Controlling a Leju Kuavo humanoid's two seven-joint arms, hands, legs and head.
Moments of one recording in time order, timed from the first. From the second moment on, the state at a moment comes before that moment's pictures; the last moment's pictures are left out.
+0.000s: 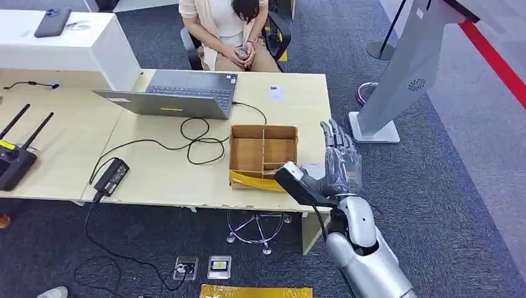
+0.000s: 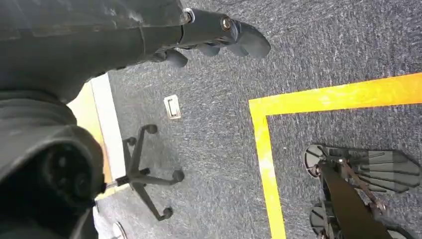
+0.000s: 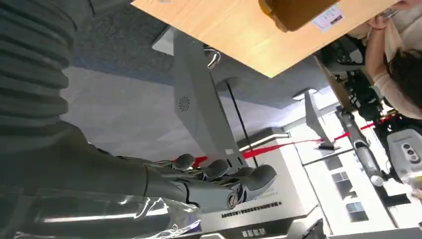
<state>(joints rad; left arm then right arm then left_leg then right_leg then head) -0.19 0.22 -1.53 -0.17 1.19 0.17 0.08 -0.47 -0.02 0.58 -1.14 1.06 -0.42 0.09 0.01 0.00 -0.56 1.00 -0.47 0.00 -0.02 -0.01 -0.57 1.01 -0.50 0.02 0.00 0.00</state>
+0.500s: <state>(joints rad) -0.19 0.21 -1.53 -0.17 1.18 0.17 0.08 -0.55 0.13 0.59 -0.84 1.04 -0.44 0.04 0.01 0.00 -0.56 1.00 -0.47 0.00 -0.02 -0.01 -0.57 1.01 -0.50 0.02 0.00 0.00</state>
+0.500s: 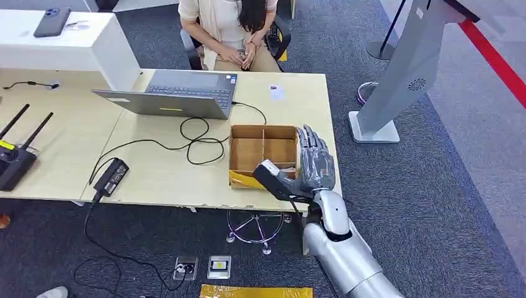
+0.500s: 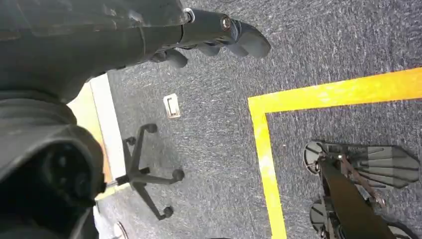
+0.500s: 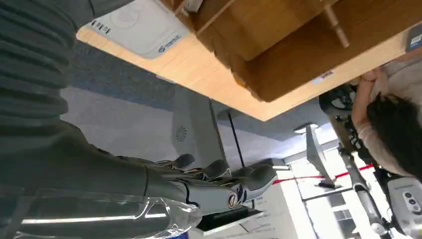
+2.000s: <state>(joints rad) -0.19 0.20 -1.53 -0.17 1.21 0.16 0.07 -0.64 0.21 0.60 -0.56 1.03 -0.52 -0.04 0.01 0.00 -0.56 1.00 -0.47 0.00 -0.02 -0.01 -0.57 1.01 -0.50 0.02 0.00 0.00</state>
